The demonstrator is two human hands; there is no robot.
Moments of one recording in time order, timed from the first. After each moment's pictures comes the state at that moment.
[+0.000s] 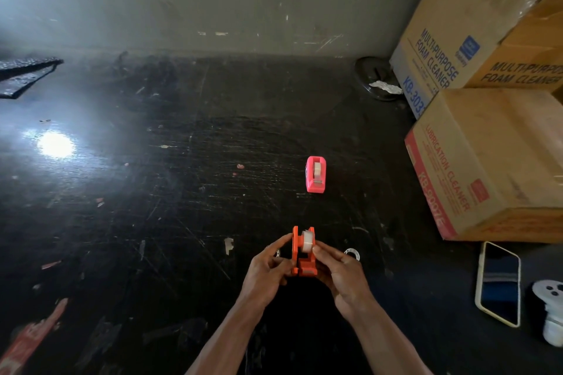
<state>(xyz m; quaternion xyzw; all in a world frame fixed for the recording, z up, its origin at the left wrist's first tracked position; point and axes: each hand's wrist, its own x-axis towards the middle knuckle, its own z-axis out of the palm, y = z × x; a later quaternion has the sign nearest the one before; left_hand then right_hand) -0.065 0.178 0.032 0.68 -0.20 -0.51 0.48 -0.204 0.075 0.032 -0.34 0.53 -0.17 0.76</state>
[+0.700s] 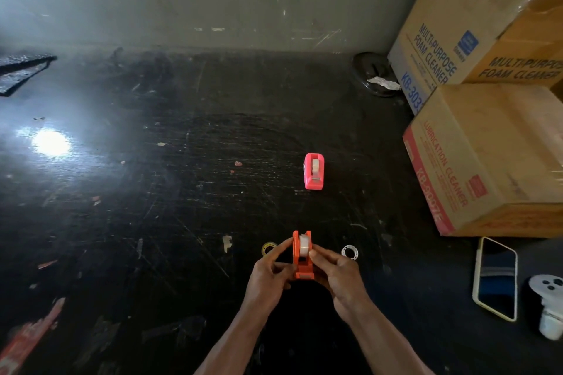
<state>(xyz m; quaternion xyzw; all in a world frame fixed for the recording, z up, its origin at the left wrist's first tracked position) -0.079 0.181 0.023 0.70 -0.22 -0.50 0.46 -0.207 0.082 0.019 -0.39 0.54 -0.15 0.73</state>
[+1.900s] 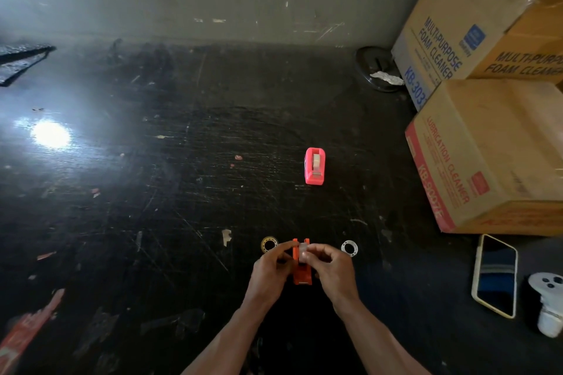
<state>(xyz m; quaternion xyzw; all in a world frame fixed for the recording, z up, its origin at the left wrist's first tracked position) -0.074 0.177 -0.026 0.74 -0.33 -0.43 0.40 -0.204 0.088 -0.005 -0.58 0.54 -0.15 0.59</state>
